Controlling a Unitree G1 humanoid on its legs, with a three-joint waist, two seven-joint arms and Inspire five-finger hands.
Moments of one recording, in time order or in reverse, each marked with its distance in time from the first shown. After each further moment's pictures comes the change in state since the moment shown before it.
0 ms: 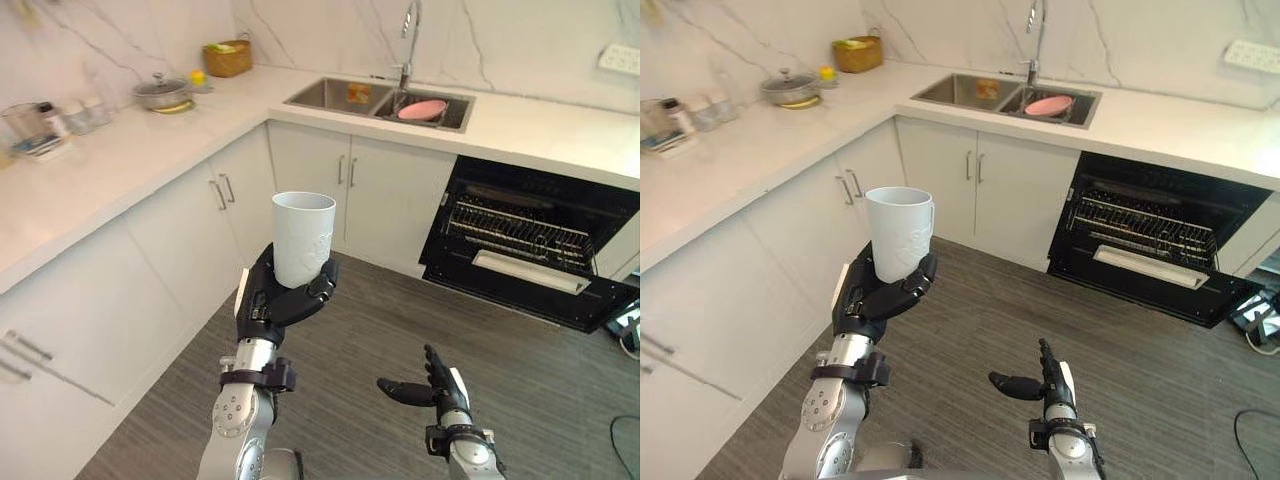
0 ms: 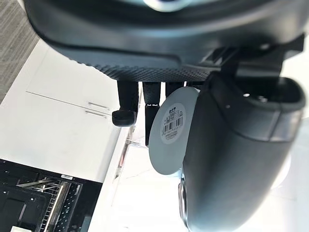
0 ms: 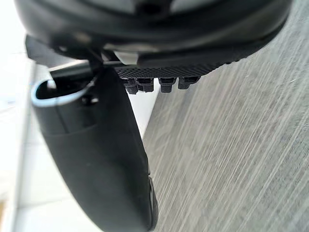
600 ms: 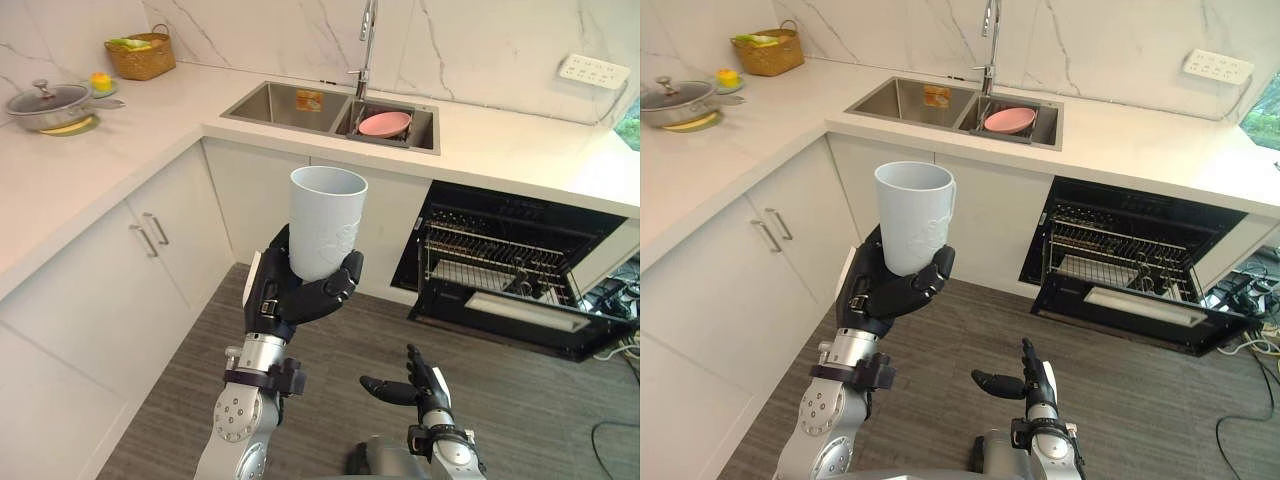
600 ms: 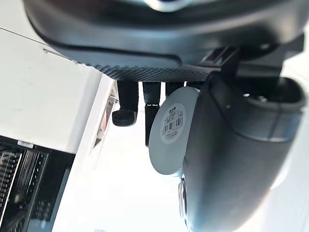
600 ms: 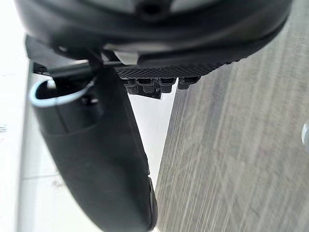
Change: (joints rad) left arm -0.018 0.033 -0.111 -0.035 0.002 -0.010 0.004; right arm 0.045 0.069 0.014 -0.053 -0.003 0.008 0.010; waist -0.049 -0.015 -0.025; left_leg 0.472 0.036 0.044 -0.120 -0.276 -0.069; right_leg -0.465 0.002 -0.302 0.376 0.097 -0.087
